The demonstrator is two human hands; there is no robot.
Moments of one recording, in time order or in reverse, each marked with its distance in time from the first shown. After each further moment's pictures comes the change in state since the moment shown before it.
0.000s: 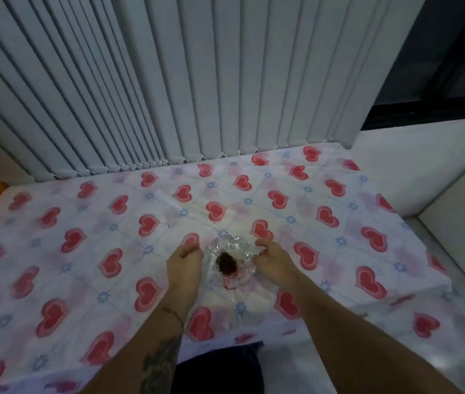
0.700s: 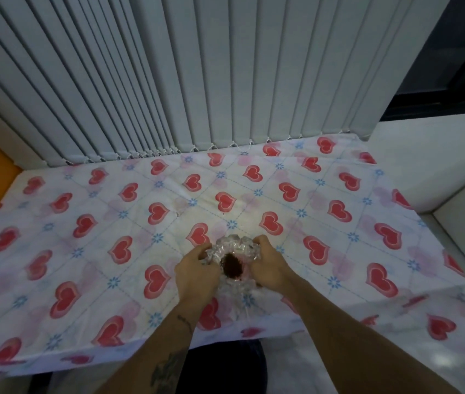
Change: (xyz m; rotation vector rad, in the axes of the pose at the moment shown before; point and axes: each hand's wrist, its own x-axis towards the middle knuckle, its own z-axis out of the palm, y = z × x) left_hand -0.020 -0.018 -0.004 0.498 0.066 0.213; right_hand -0.012 -0.011 0.025 -0.004 -0.109 -0.010
